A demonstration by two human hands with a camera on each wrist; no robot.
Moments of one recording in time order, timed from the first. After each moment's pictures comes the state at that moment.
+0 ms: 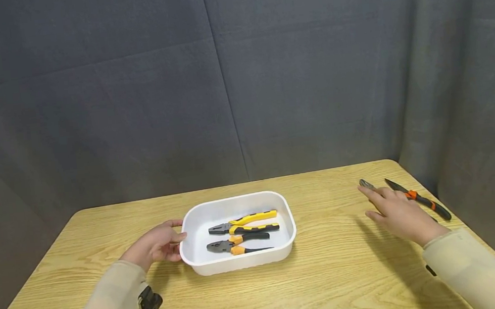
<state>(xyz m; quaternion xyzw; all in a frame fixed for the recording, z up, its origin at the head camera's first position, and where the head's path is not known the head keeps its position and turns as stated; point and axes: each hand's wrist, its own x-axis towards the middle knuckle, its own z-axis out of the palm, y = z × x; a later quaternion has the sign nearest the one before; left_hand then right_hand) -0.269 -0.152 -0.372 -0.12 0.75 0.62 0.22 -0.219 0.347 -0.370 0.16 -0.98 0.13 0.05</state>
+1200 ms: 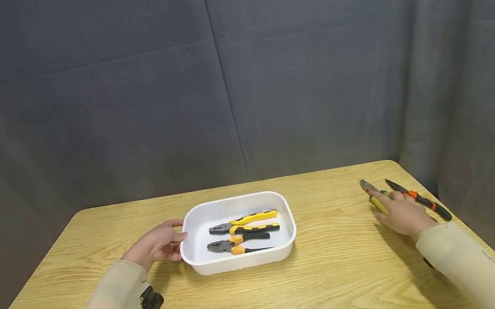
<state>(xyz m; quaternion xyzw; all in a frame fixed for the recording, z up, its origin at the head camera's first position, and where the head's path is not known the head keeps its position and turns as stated) -0.268 -0.151 -0.373 -0.12 0.75 0.61 0.21 -0.245 0.378 -0.402 0.10 -0.98 0.14 -0.01</state>
